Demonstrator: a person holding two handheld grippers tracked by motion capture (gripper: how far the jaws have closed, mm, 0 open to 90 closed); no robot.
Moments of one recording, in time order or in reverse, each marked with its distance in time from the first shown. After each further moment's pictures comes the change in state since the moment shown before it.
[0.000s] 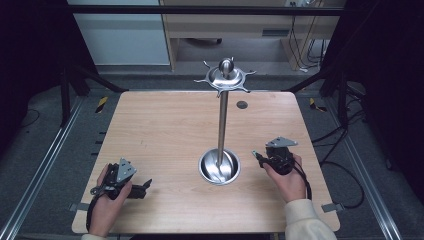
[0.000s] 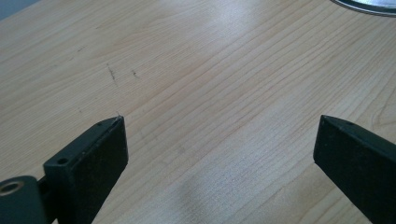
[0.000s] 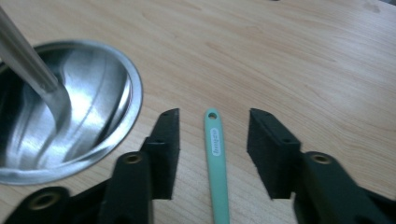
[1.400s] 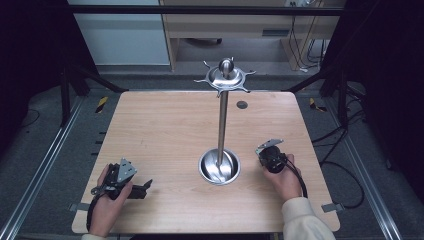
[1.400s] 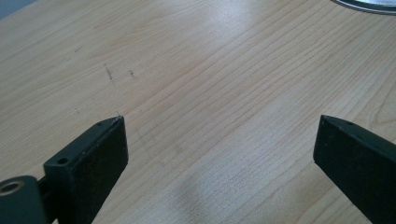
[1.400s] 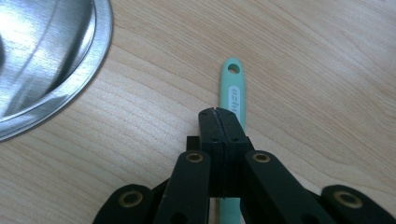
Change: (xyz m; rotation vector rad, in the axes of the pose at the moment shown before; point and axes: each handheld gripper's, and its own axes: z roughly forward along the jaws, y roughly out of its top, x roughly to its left) left arm -0.001 0.000 0.001 0.005 -0.004 0.007; right arm -0.003 -0.010 0.038 0.211 -0.014 -0.053
